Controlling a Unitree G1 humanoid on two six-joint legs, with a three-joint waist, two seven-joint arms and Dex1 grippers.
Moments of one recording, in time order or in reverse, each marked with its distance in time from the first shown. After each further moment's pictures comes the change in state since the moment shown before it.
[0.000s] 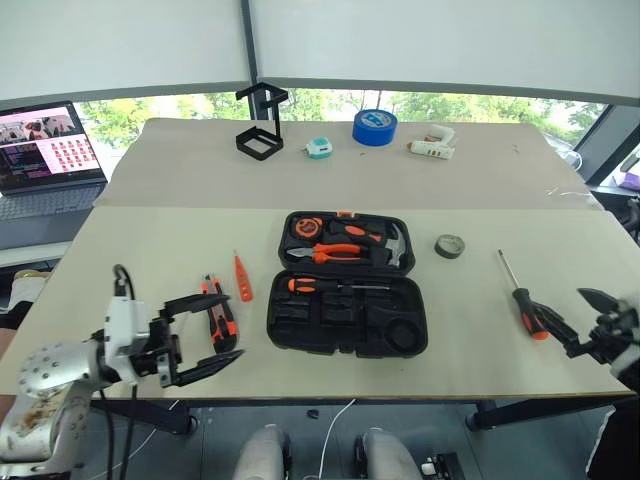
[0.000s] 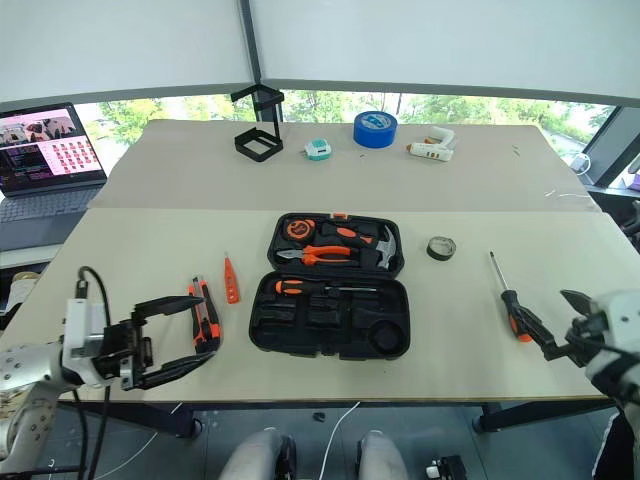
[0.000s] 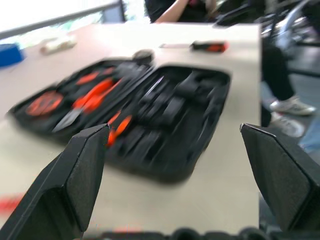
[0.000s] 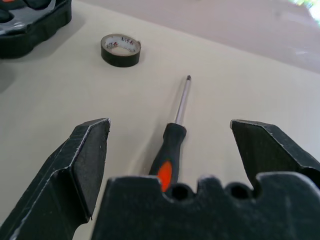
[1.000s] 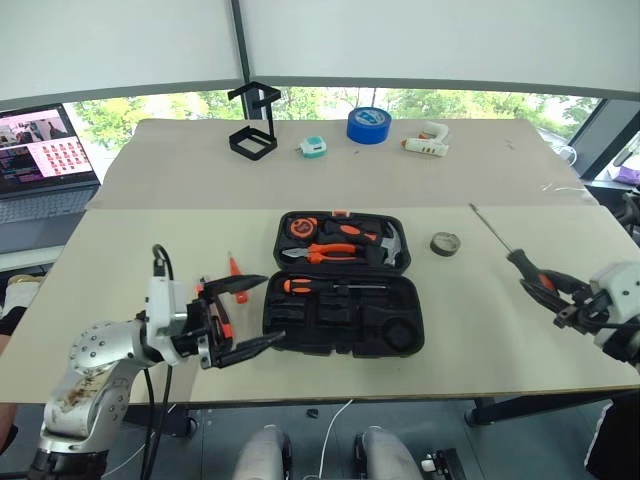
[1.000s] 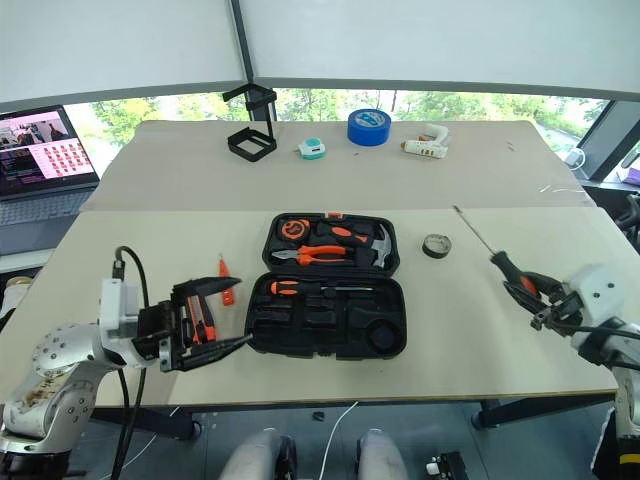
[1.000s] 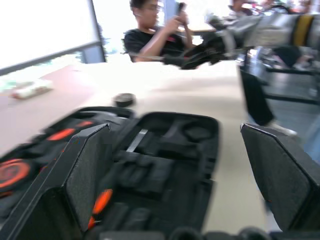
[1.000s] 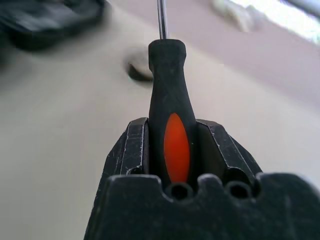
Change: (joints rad) left arm -0.109 -0.055 -0.052 -0.011 -0.038 0.024 0.143; right arm -0.227 -0.015 0.118 0.180 -0.073 -0.437 0.305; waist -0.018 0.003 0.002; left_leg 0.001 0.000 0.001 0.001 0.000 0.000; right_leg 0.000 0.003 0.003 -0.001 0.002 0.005
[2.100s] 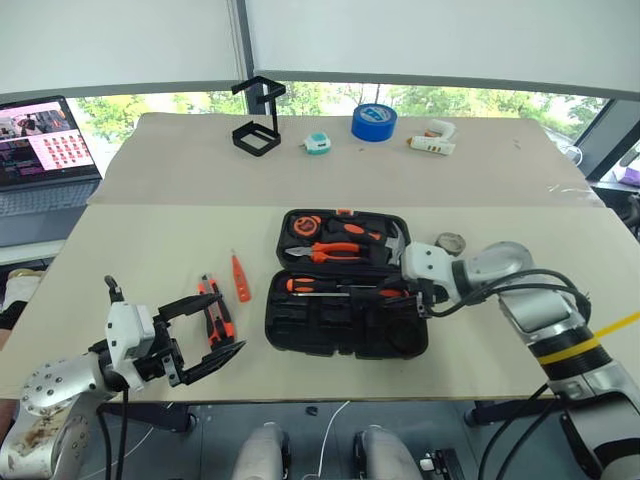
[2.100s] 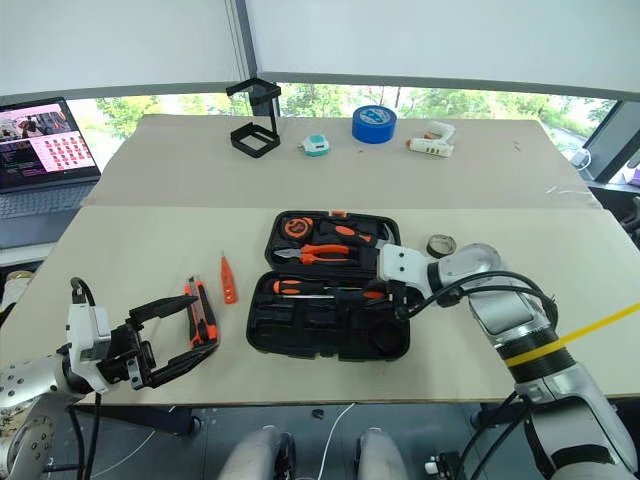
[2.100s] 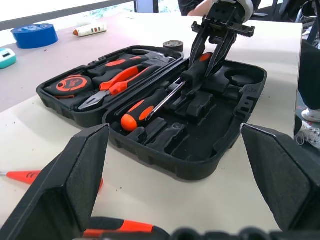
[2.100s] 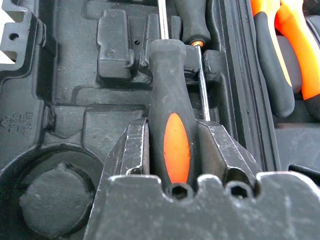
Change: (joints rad) left arm 0.218 0.033 0.117 0.006 0.060 -0.042 0.034; right arm -0.533 0.088 0.700 -0.073 -0.261 0.309 0.270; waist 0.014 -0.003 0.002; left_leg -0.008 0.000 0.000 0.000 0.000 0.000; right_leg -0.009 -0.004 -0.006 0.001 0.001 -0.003
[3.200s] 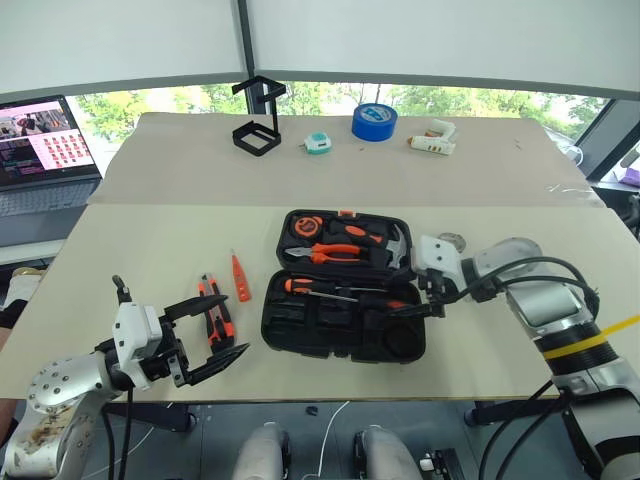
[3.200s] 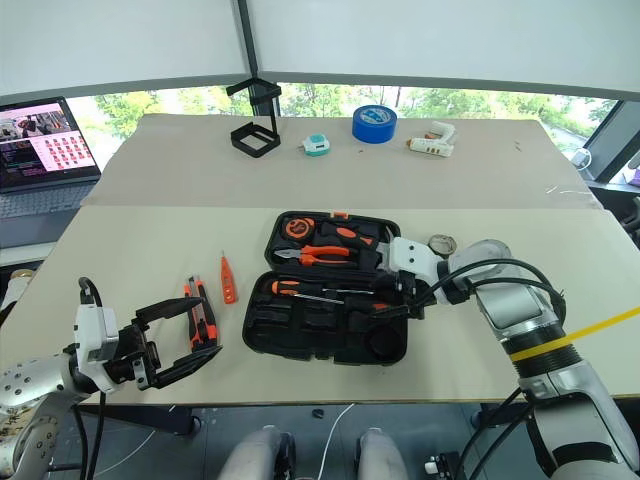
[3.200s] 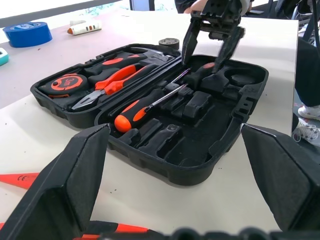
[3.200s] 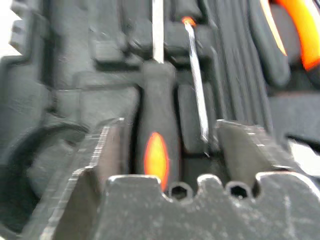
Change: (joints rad) left arm -0.010 -0.001 -0.025 0.001 0.017 -0.005 0.002; right arm -0.021 0.005 -0.058 0.038 0.080 0.059 0.111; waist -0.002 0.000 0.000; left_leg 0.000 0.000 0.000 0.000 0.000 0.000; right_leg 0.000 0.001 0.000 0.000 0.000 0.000
